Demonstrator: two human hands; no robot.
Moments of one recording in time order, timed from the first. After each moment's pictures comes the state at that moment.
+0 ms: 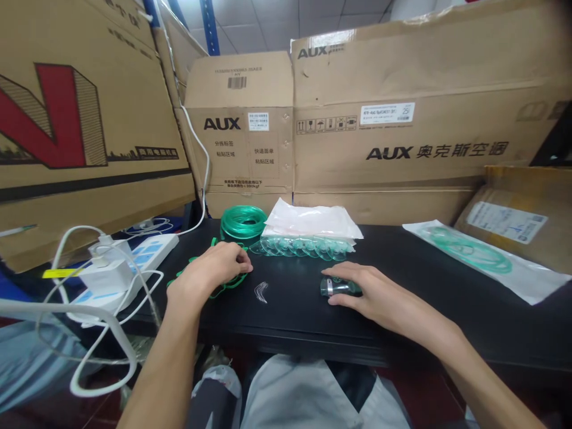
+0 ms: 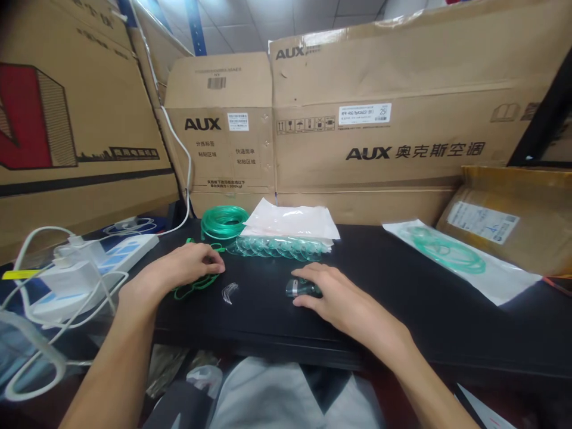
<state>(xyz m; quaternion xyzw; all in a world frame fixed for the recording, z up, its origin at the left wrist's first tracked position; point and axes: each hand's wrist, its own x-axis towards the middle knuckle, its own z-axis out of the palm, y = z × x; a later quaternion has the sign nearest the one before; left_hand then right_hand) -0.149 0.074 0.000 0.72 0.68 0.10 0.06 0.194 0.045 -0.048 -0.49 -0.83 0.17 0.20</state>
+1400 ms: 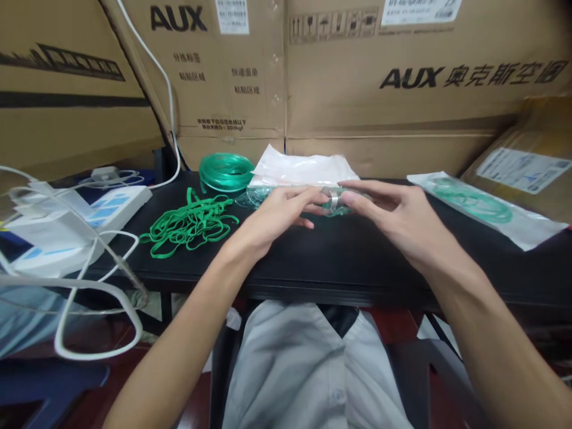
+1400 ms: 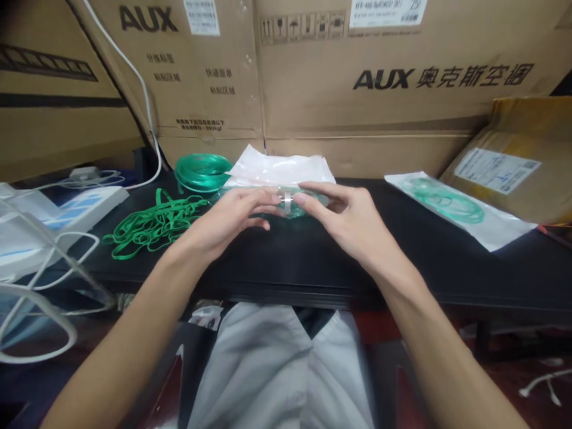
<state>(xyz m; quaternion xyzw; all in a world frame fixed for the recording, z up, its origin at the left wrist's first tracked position) -0.018 0.061 -0.017 0.64 0.36 0.45 0.51 0.187 0.046 -0.024 -0.44 -0.71 0.23 0.50</state>
